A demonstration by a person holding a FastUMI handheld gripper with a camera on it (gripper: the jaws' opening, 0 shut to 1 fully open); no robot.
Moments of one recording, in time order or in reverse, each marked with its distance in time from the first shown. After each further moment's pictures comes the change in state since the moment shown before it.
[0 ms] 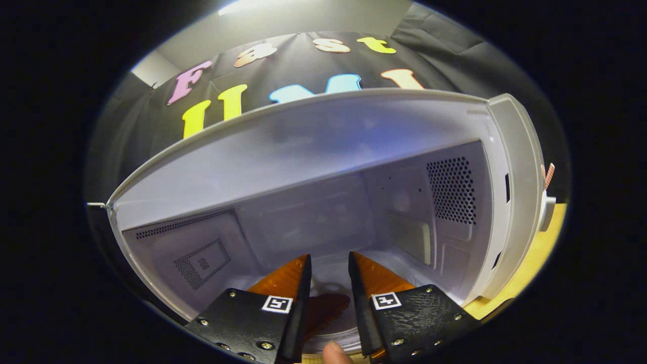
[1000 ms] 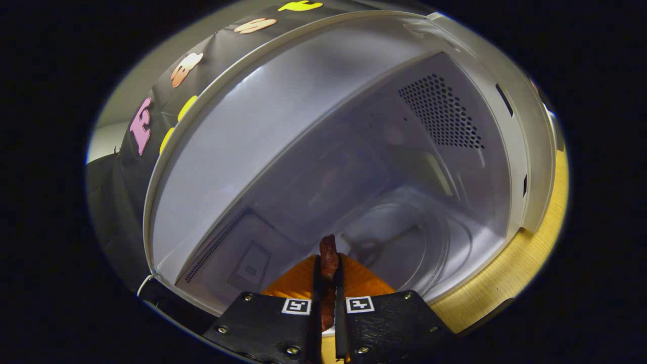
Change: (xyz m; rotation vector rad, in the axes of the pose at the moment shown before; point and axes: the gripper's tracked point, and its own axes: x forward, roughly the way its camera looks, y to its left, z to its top) arm -0.013 0.029 -0.023 0.470 0.290 0.086
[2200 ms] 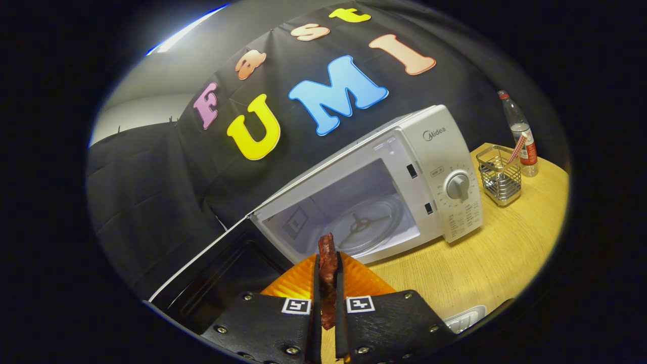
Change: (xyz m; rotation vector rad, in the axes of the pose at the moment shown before) arm -0.187 -0.016 0.013 -0.195 0.118 0.193
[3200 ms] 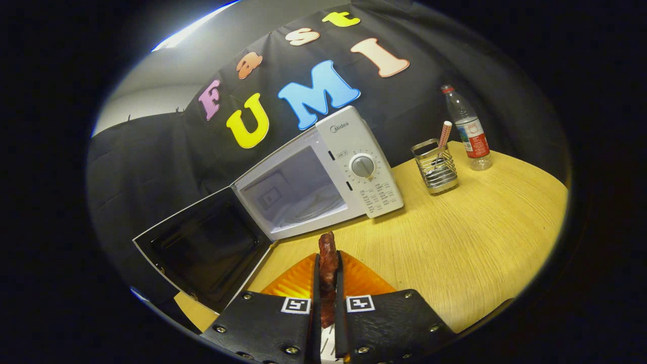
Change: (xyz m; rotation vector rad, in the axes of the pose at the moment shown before) arm -0.124 -0.116 -0.033 -0.082 0.030 0.027
